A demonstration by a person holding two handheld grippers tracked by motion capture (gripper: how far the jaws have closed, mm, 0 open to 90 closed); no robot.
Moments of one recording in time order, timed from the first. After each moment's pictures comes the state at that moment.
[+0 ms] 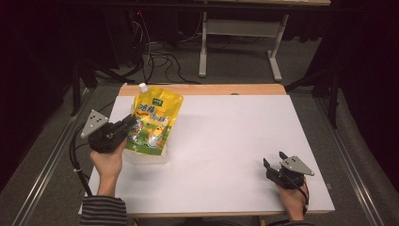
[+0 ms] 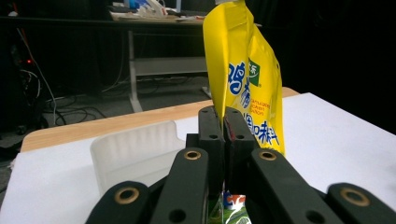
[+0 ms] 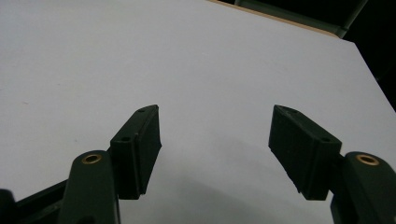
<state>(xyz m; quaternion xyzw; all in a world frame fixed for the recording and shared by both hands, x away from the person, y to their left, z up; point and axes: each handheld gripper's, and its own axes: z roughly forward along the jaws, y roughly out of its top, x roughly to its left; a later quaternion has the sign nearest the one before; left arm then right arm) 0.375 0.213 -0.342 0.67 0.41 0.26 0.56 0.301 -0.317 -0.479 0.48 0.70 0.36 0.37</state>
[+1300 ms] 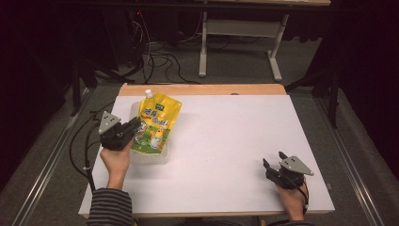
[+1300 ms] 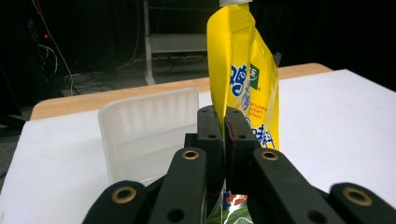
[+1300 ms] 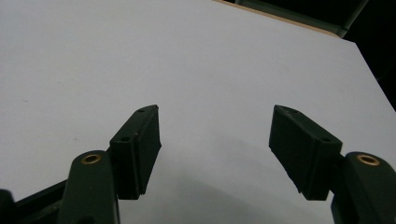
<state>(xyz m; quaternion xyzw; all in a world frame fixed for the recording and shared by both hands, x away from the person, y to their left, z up) 0.403 0.203 -0.383 0.69 0.44 0.26 0.51 0.301 -0.316 -0.479 0.48 0.71 0.36 0.37</state>
